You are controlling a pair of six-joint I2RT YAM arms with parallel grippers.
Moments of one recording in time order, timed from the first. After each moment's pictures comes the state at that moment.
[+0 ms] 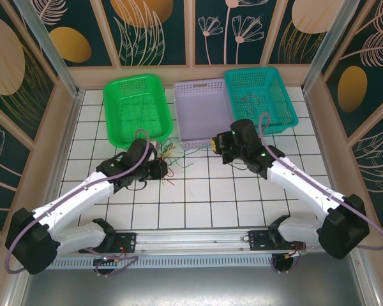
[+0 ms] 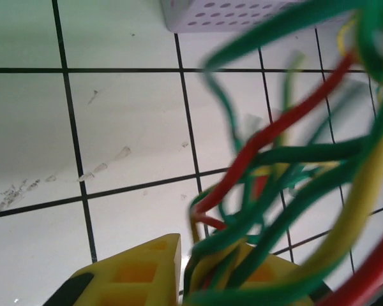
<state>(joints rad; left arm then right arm) -0.66 1.13 0.79 -0.55 0.09 -0.69 0.61 1.21 0.91 -0.32 -0.13 1.82</state>
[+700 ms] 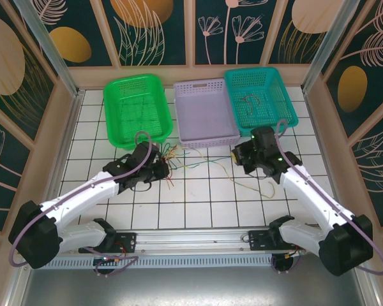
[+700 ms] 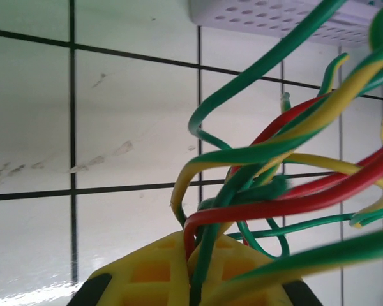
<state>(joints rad) -0.69 1.18 0.75 -0.46 0.05 -0.86 0.39 1.06 0.81 -0.55 -0.21 1.53</state>
